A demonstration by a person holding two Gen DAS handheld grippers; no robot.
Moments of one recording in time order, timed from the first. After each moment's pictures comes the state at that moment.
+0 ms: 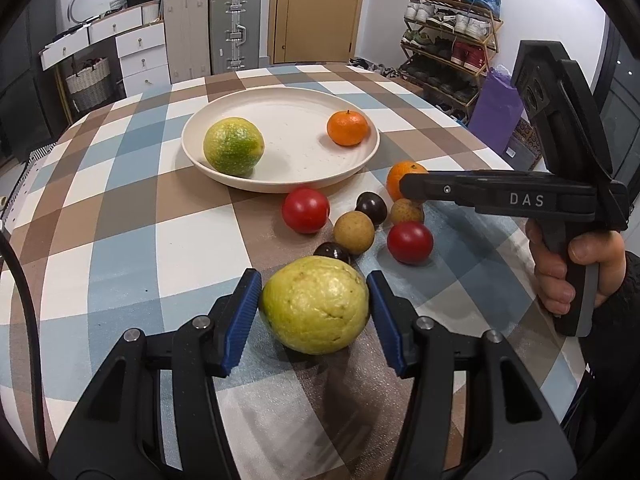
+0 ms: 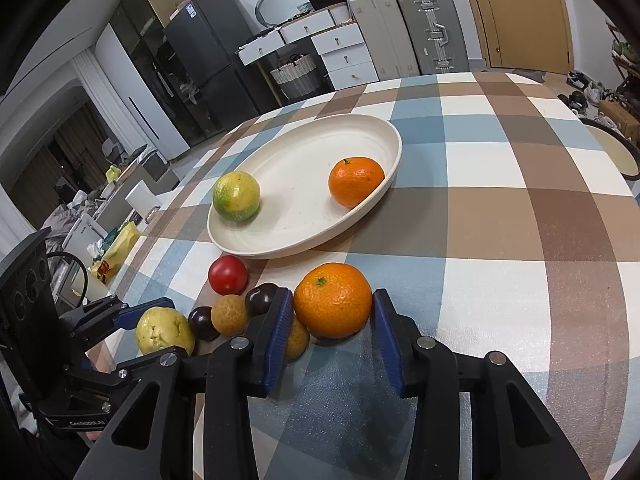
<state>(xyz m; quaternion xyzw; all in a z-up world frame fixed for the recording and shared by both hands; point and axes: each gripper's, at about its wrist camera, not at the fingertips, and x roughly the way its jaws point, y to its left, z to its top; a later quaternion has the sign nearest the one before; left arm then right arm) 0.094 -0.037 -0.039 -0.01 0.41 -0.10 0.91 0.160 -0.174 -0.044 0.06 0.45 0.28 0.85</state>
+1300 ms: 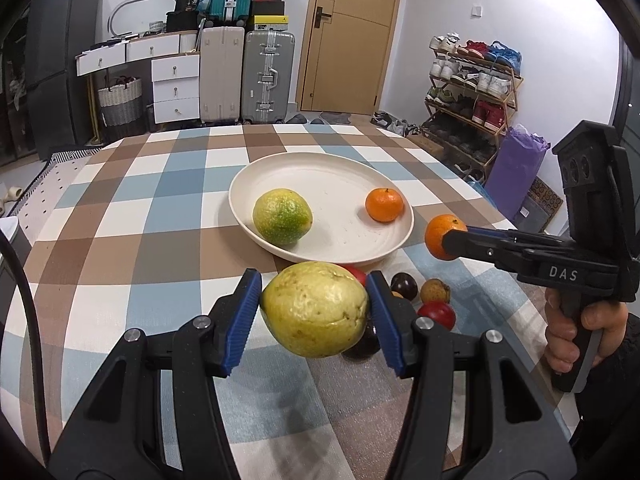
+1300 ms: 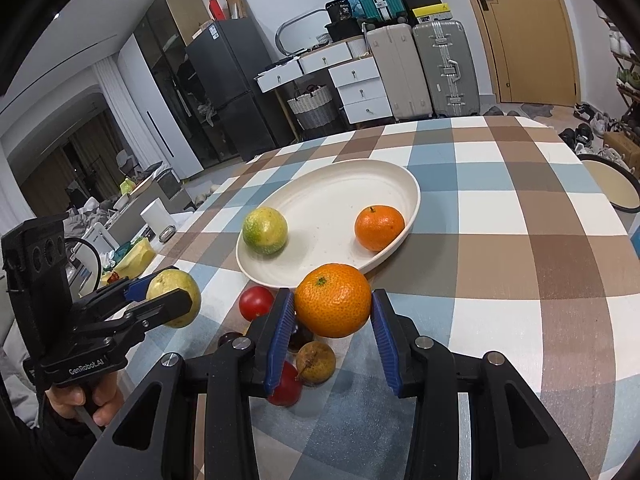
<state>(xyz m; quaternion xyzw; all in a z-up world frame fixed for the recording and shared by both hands) 0.102 -0.008 -0.013 -0.06 0.32 -0.06 0.94 0.147 -0.172 -0.019 0.06 0.39 0.30 0.87</state>
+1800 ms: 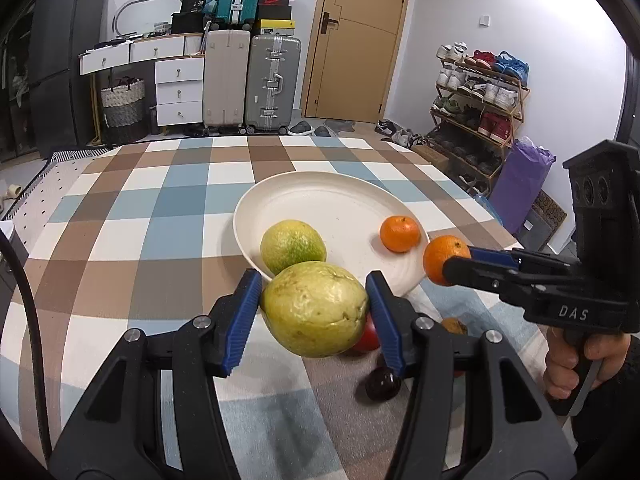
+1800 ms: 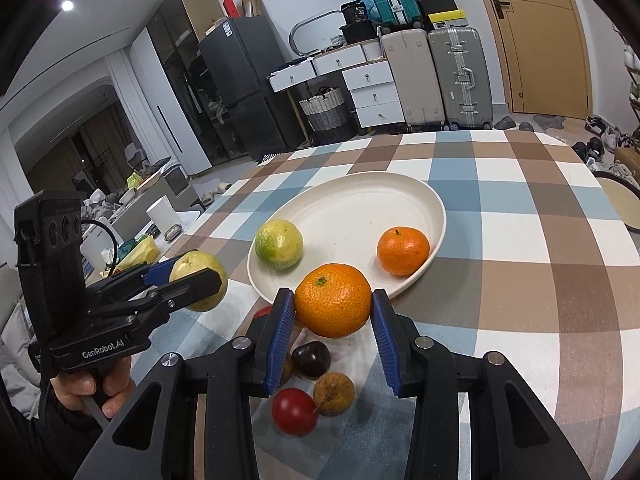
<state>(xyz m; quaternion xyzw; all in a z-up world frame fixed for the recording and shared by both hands) 0.136 0.002 -0.007 -0.07 0.31 -0.05 0.95 0.161 -0.153 -0.014 0.05 0.38 0.32 0.87</state>
